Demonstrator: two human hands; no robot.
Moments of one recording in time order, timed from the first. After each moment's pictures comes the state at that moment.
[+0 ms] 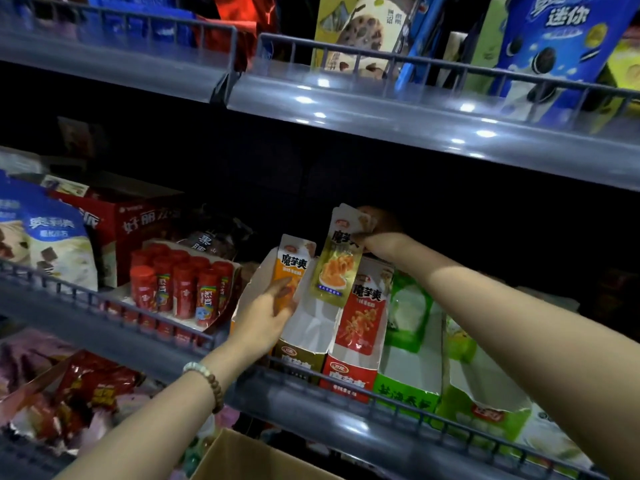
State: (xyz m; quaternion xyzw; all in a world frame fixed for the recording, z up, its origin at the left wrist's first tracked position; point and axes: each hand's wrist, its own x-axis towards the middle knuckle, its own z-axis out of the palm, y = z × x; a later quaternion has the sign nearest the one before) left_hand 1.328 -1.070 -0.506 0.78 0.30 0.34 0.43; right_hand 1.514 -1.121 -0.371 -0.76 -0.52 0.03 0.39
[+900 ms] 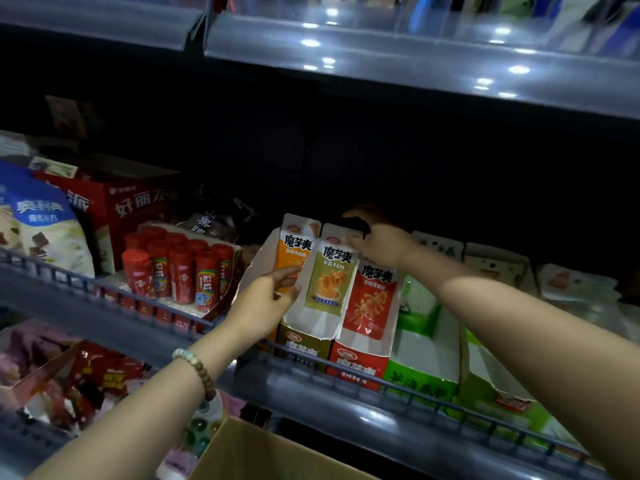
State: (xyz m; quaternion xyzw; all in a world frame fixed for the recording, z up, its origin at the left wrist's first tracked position) left_hand 1.326 -1.060 -0.510 0.80 0.30 0.33 0.40; right_hand 1.526 -1.125 -0.406 -0.77 -0.60 -0.01 0.20
